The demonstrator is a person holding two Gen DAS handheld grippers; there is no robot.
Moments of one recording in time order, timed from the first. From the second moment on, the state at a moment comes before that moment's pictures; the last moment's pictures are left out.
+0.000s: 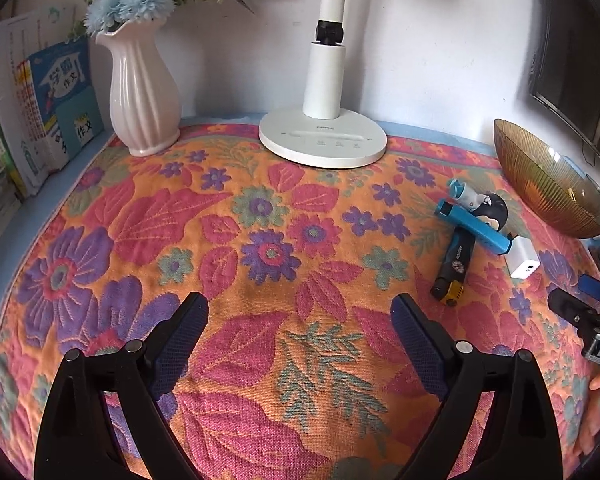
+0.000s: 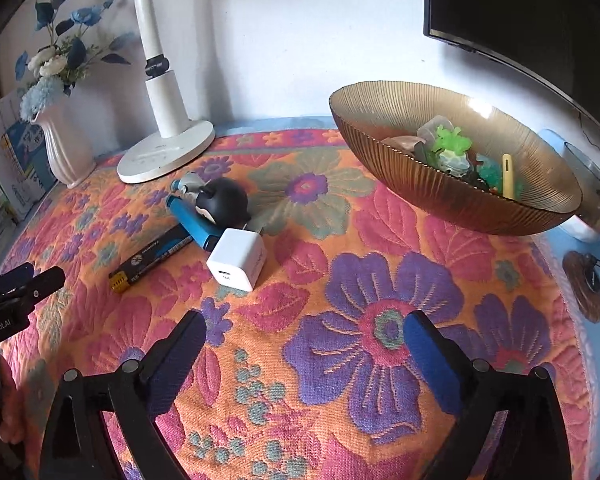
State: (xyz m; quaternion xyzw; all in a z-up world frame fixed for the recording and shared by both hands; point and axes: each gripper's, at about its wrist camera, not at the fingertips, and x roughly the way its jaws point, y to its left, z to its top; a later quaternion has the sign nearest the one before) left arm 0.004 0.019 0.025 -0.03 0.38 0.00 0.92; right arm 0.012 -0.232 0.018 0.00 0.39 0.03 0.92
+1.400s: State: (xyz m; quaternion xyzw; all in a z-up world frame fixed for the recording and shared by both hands) left arm 0.061 -0.089 0.020 0.11 0.43 -0.20 0.88; right arm 0.071 -0.190 0.014 0.01 0.46 0.06 0.89
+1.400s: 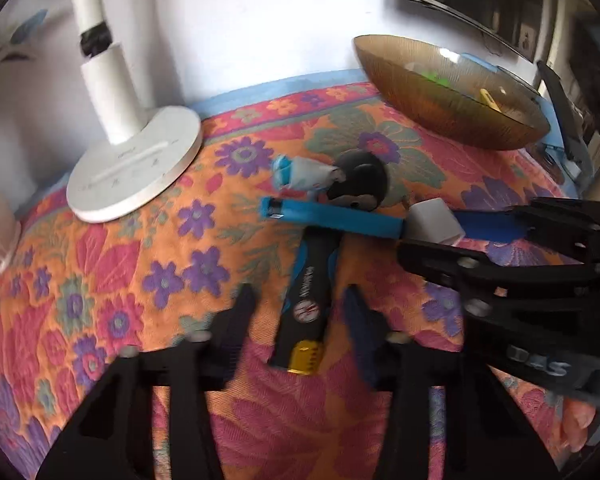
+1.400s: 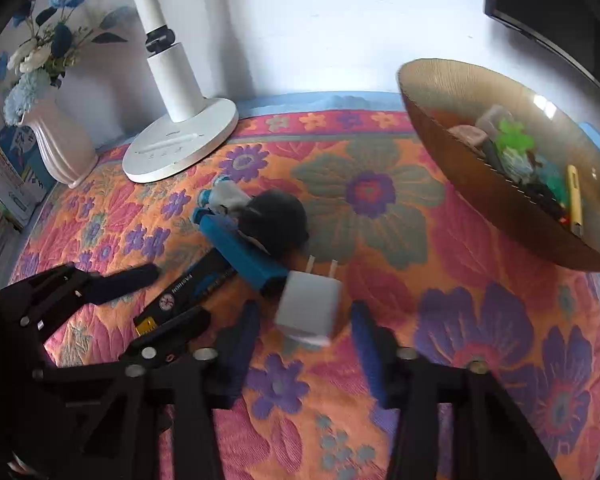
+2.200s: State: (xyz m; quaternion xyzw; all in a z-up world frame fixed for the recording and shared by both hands) left arm -0.030 -0.029 0.013 0.05 0.42 -0.13 0.89; right arm -0.031 -0.200 0.005 0.02 0.45 0.12 0.88
